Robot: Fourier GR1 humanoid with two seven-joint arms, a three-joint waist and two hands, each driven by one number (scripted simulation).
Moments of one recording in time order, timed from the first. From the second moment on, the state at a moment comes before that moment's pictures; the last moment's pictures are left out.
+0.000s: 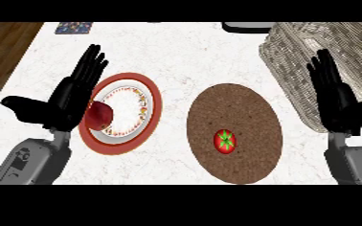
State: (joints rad) left arm -0.27 0.42 -0.26 -1.52 0.43 0.18 -0.04; right arm -0.20 -0.39 0.03 -1.44 -0.31 -0.20 -0.06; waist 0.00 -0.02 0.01
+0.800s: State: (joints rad) left arm -0.24 0.51 -0.22 -1.37 0.39 0.21 0.11; right arm -0.43 -0.29 0.55 -1.69 -0.11 0.38 -0.45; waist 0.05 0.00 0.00
